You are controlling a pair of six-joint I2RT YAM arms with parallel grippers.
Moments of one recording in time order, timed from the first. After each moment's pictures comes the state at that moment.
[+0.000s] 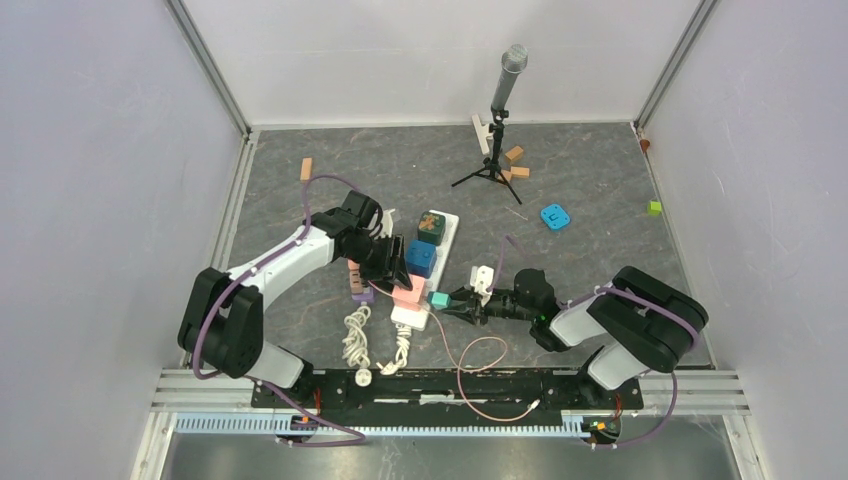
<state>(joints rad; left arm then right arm) -0.47 1.47 0.95 -0.67 0.48 -0.39 0.78 1.54 0.20 1.16 -0.59 -0.19</state>
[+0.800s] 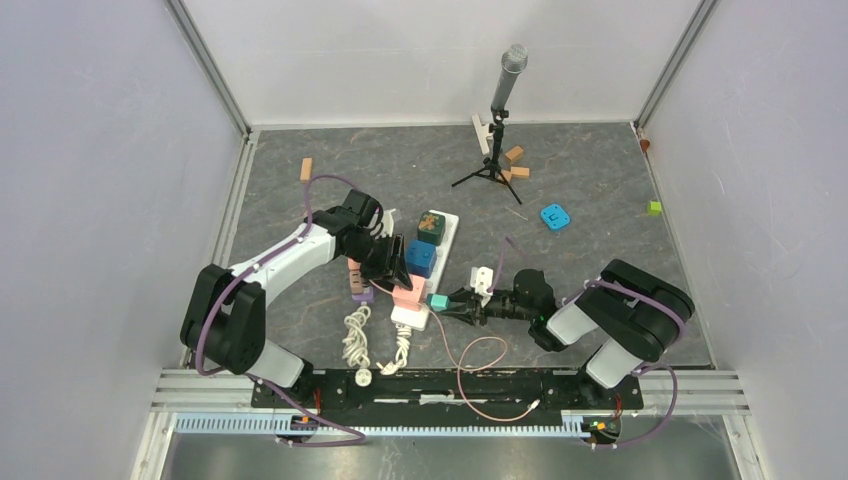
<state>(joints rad) -0.47 1.49 0.96 -0.68 0.51 -0.38 0.77 1.62 0.19 1.25 -0.63 -0.17</state>
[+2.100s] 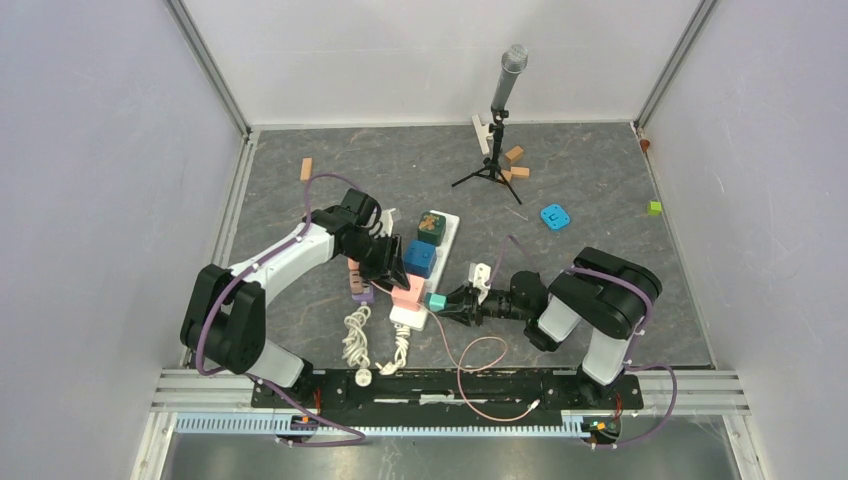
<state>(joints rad) -0.46 1.50 0.96 -0.69 0.52 -0.35 0.78 1.79 0.21 1.44 -0.62 -0.06</state>
